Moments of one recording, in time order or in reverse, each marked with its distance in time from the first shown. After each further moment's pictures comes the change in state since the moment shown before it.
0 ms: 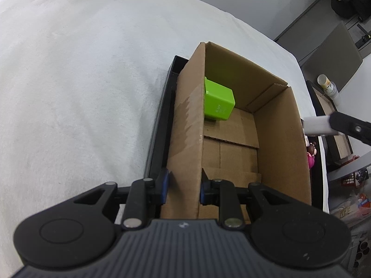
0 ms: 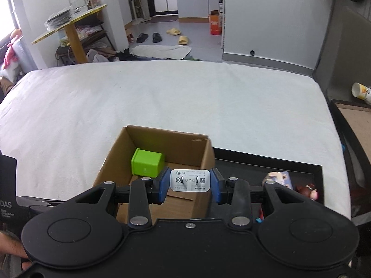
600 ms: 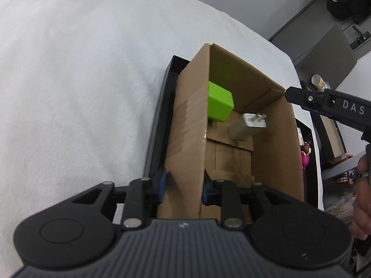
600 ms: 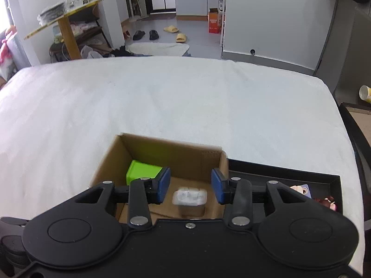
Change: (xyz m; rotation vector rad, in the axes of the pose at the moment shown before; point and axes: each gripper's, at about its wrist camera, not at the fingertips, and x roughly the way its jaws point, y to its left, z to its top) left arm -0.002 0.007 0.004 0.017 0.001 -0.037; right arm 0.042 0.015 0.012 0.006 -0.005 -0.026
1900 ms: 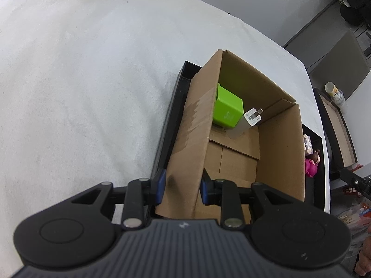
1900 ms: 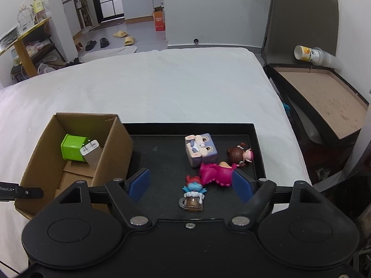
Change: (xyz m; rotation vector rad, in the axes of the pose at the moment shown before) left arm -0.007 -0.005 0.000 -0.048 -0.010 0.079; right arm -0.057 -0.111 -0.072 0.183 0.008 -0.168
